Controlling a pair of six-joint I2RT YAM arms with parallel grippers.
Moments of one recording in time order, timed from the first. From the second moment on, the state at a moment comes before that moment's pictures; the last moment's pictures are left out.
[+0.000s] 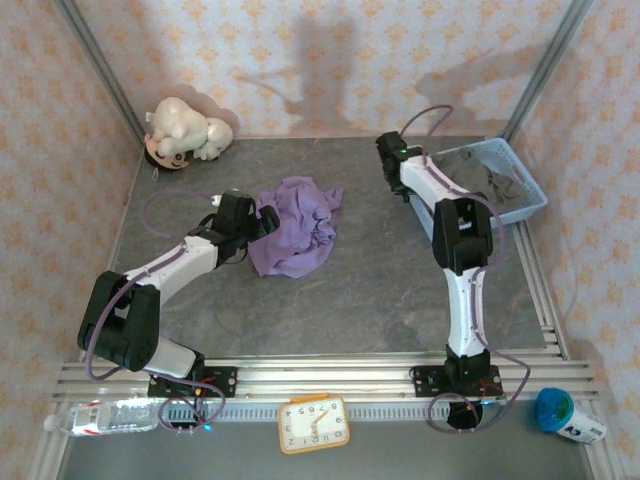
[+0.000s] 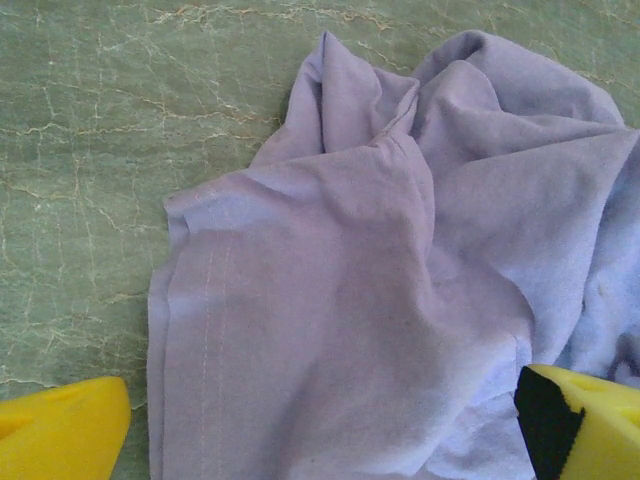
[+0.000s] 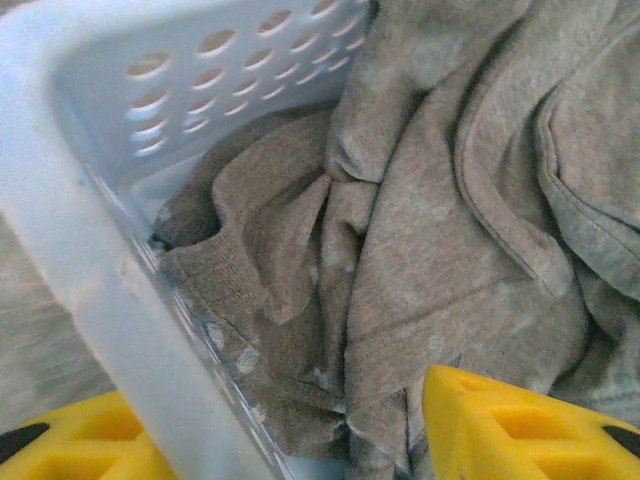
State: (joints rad) left arm -0.29 1.45 0.84 -0.20 -0.10 -0.73; right arm 0.25 2.24 1.87 -0.87 0.59 0.32
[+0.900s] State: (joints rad) left arm -0.40 1.60 0.82 -0.19 -0.02 -0.69; right arm 0.49 1.96 1.39 -0.29 -0.41 0.74
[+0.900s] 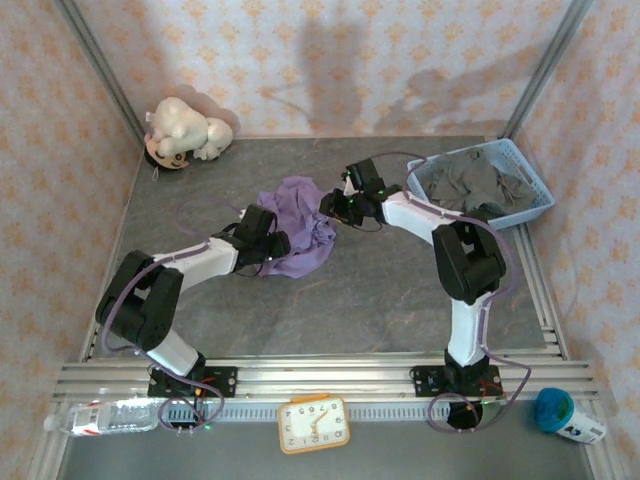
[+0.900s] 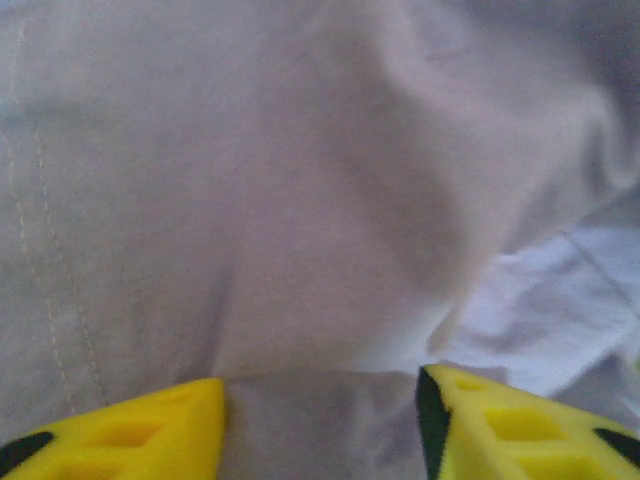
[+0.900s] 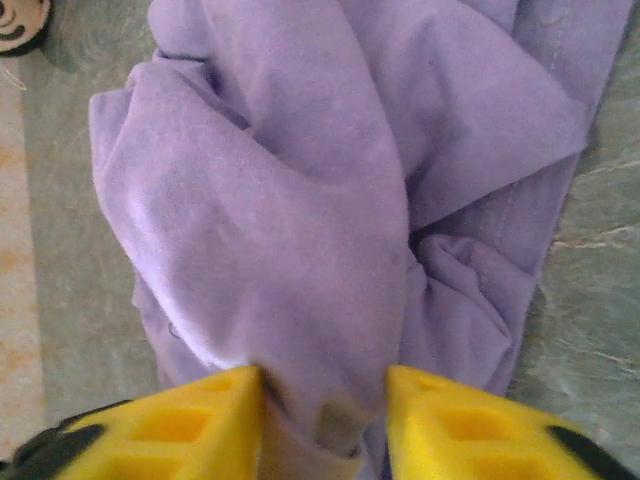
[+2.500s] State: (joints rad) left arm -0.49 1.71 0.89 -0.28 -0.20 -0.62; right arm 0.41 1.84 1.54 -0.60 -0.09 0.56
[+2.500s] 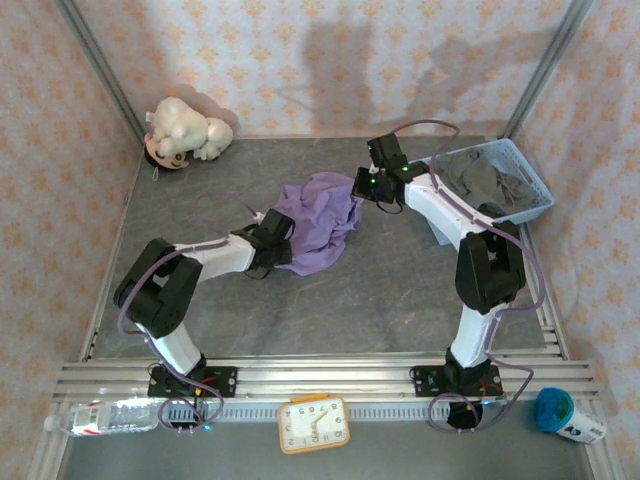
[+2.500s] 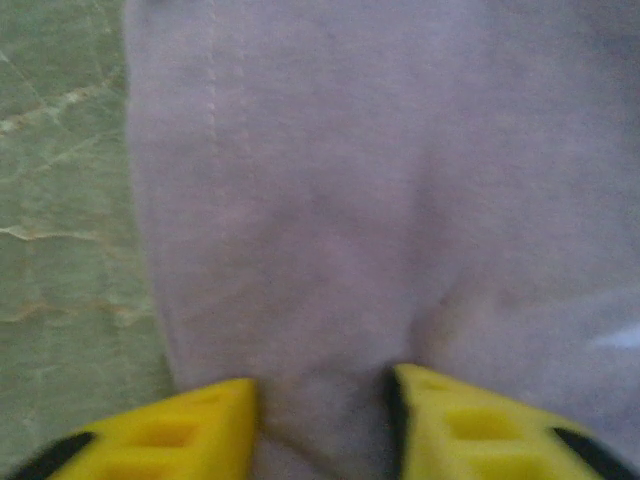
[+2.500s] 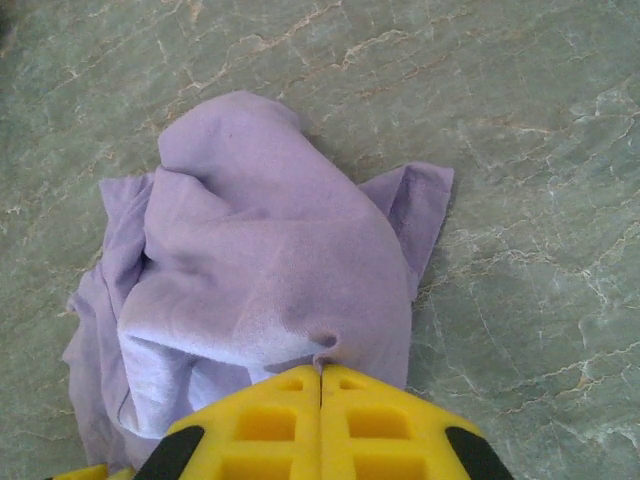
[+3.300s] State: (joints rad) left arm -0.39 1.53 1.33 -0.55 -0.31 -0.44; right arm 0.37 1.80 1.87 -0.69 -0.09 0.53
